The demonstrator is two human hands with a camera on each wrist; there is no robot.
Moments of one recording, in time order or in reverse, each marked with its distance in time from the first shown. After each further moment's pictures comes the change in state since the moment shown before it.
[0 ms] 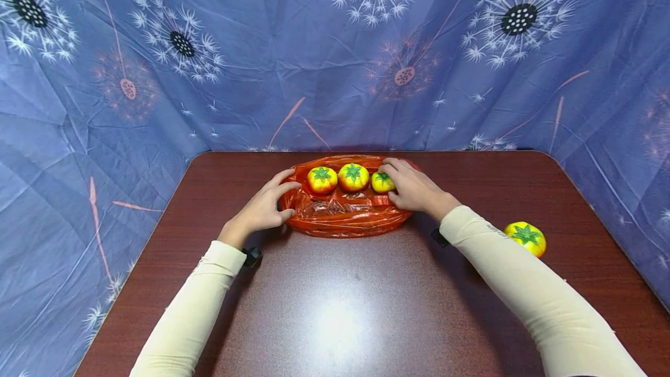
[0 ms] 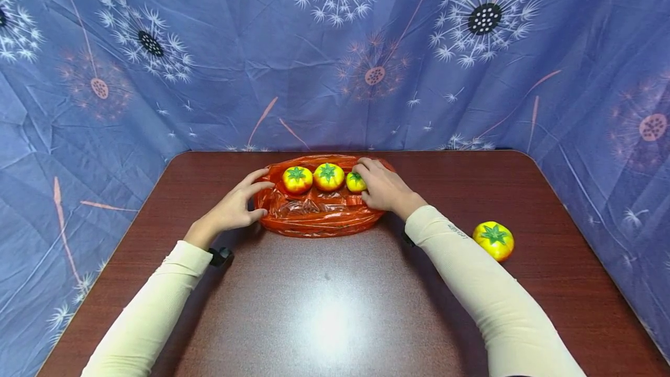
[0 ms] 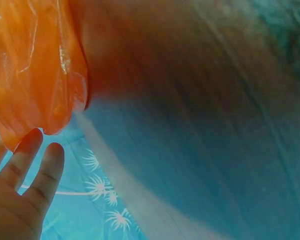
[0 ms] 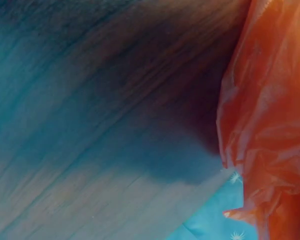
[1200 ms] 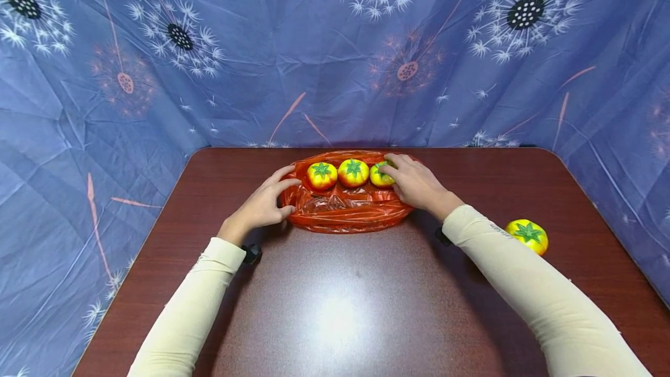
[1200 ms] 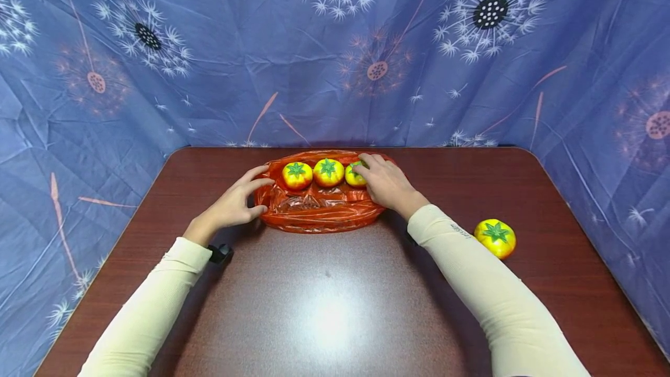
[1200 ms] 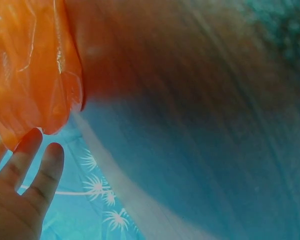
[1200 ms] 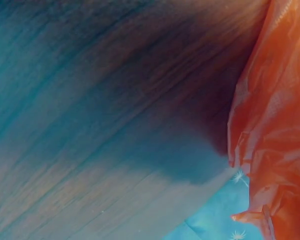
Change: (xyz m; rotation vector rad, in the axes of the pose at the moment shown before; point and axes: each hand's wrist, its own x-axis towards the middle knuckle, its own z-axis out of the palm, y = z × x) left_hand 0.002 -0.006 0.001 -0.001 0.001 0.002; right_hand -0.002 0.002 0.000 -0.148 0.052 -0.066
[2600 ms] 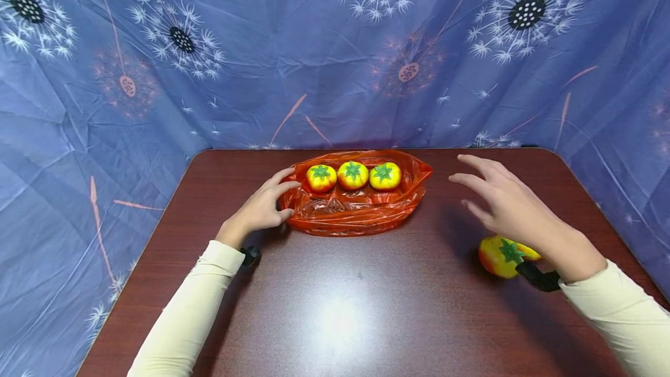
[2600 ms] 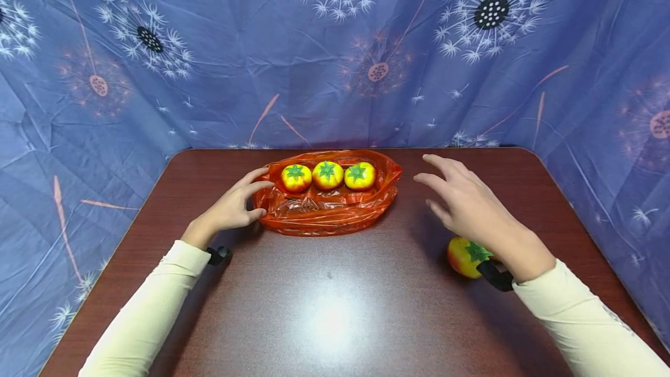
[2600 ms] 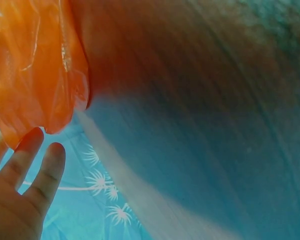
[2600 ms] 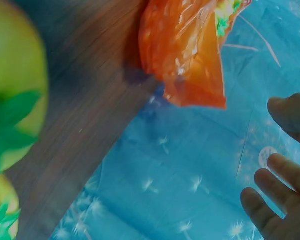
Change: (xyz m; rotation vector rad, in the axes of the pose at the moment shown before) left_hand -0.004 -0.001 -0.004 0.025 -0.023 -0.016; right_hand -0.118 -0.001 -0.103 0.057 0.286 -0.059
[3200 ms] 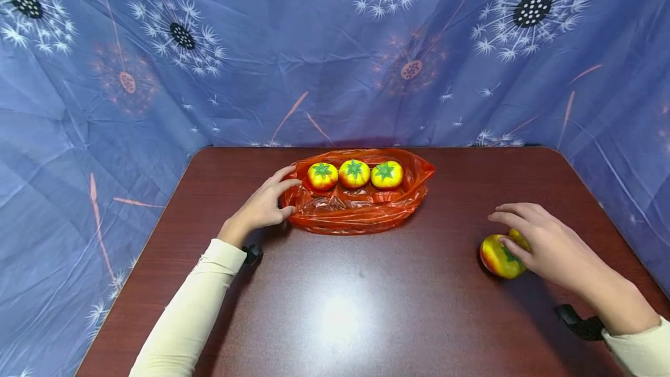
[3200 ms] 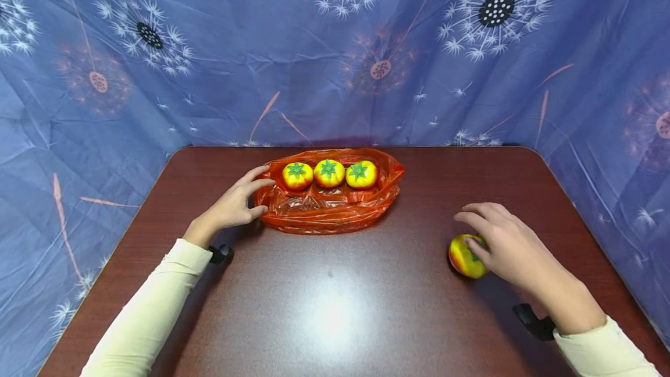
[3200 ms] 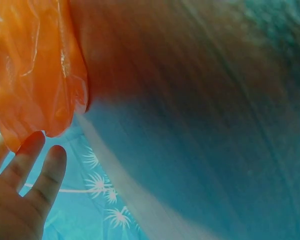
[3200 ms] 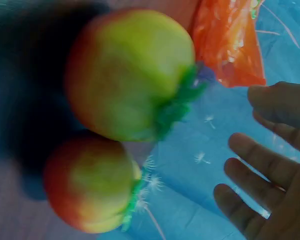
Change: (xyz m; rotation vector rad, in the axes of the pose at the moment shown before) left_hand 0.003 -0.001 0.001 -0.006 0.008 -0.003; right_hand -0.080 0.010 0.002 -0.060 -0.068 0.082
